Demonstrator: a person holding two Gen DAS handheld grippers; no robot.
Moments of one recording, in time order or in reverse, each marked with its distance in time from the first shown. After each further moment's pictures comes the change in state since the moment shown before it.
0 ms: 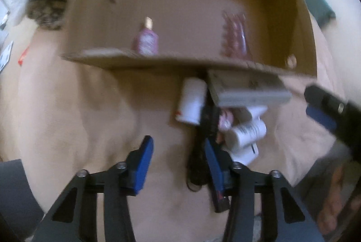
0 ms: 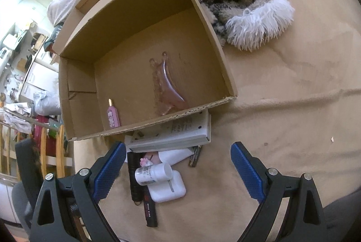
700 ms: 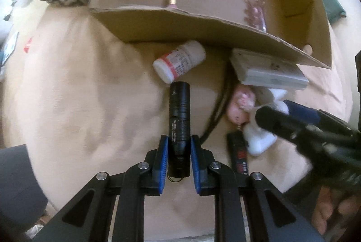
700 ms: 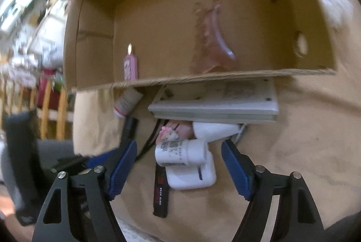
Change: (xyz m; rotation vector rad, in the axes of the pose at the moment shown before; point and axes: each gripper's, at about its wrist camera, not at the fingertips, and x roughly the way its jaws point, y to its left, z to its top) left arm 0.008 0.032 -0.014 -0.053 0.068 0.060; right arm 0.061 0.054 -0.023 -0.249 0.235 0.023
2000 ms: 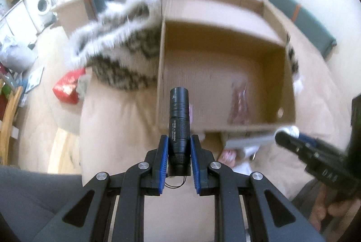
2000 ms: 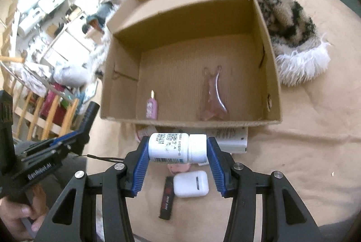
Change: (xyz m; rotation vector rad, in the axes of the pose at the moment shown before) left arm -0.163 -0.009 0.007 0.004 -0.395 0.065; right arm -0.098 0.004 -0.008 -0.034 -0.308 0.042
